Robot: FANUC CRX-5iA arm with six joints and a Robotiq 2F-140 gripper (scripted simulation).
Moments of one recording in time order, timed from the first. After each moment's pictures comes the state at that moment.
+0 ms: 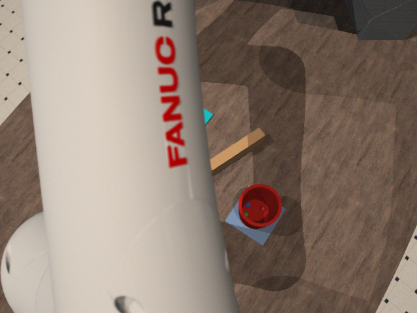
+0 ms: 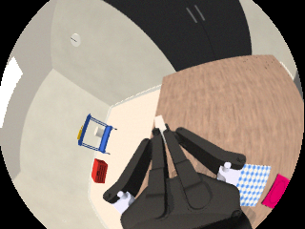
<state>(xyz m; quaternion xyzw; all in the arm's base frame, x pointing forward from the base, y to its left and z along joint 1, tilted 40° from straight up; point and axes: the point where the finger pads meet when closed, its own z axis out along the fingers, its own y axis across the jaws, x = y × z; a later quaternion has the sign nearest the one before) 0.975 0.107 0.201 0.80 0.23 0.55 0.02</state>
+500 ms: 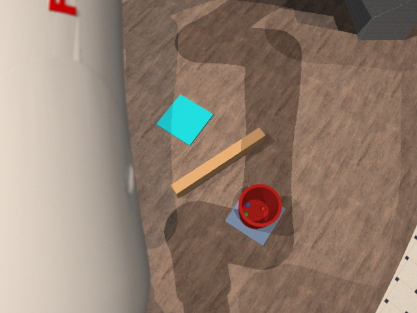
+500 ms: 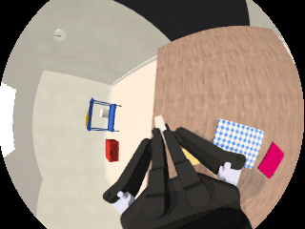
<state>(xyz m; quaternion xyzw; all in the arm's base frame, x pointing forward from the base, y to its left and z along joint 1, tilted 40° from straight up) 0.885 0.096 0.193 0.89 0.19 0.41 -0.03</state>
